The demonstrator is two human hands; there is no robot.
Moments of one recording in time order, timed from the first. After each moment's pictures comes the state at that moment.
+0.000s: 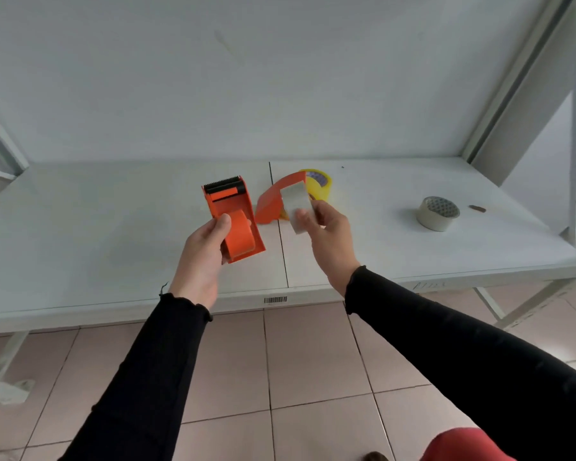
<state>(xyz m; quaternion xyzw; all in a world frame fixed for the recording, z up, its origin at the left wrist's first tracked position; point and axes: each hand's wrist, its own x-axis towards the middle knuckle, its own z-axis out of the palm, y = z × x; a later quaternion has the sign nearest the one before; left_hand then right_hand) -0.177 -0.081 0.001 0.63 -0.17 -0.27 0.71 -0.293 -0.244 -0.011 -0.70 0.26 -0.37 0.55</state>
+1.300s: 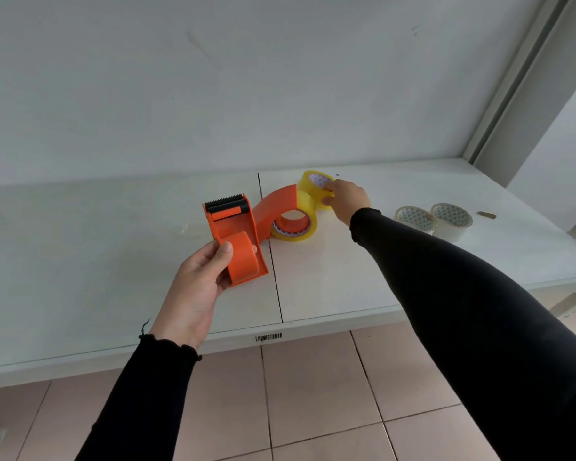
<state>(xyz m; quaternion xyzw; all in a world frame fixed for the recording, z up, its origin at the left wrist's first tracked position) -0.159 -0.120 -0.017 0.59 -0.19 -0.32 0.72 -0.221 -0.450 -0.033 -0.91 0.36 -0.15 0.13</state>
